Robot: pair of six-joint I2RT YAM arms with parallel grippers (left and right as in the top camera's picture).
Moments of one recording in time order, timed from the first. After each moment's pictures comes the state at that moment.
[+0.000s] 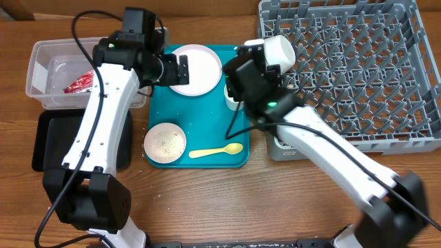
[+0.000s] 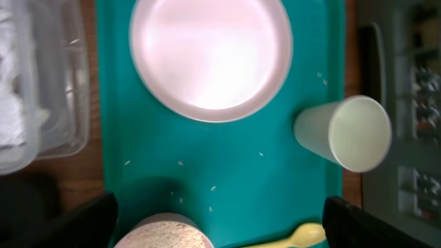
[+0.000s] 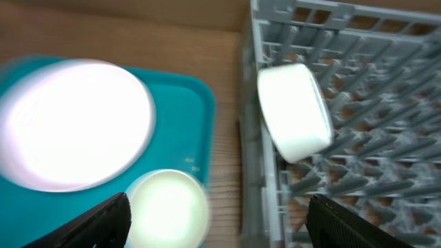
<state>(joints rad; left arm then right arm) -0.14 1.82 1.75 -1.08 0.15 -0.20 0.65 1.70 1.43 -0.54 0.51 0.37</state>
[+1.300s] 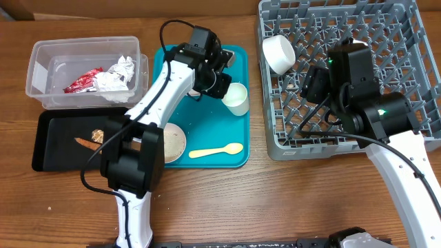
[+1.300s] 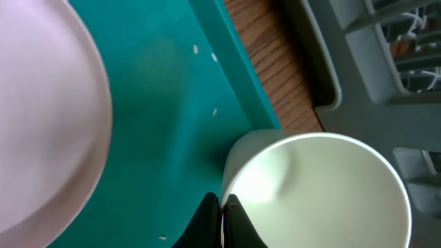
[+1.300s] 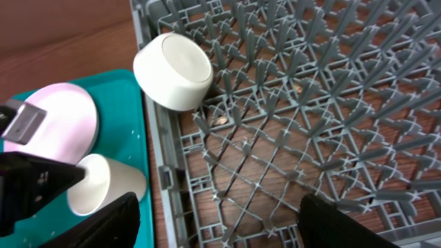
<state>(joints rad) -0.36 2.14 1.75 -0.84 0.34 0.04 0.28 1.36 1.43 -0.95 0.22 0.46</state>
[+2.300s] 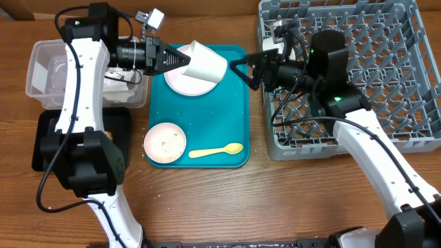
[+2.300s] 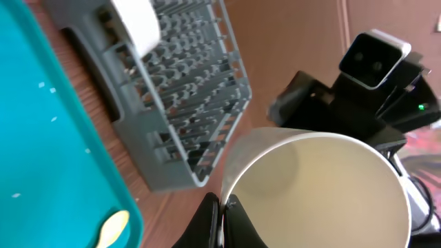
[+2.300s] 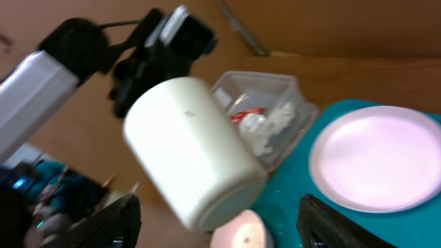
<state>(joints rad) 0.06 2.09 2.06 -1.44 1.27 0.27 0.30 1.54 1.22 0.02 -0.85 0.47</state>
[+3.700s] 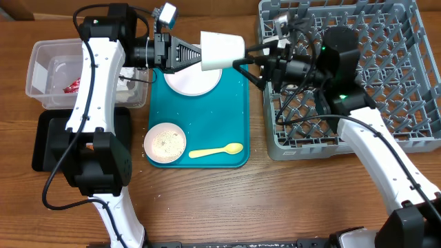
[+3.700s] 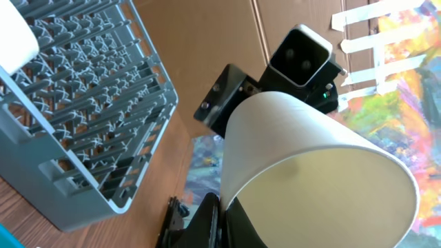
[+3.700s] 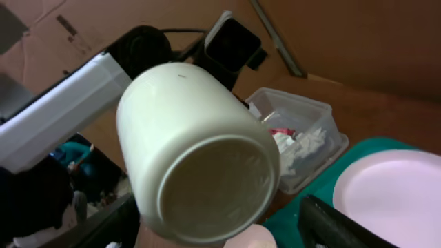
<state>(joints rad) -0.02 2.09 2.06 -1.47 1.54 0.30 0.25 1.55 1.22 0.22 -1.03 0.47</state>
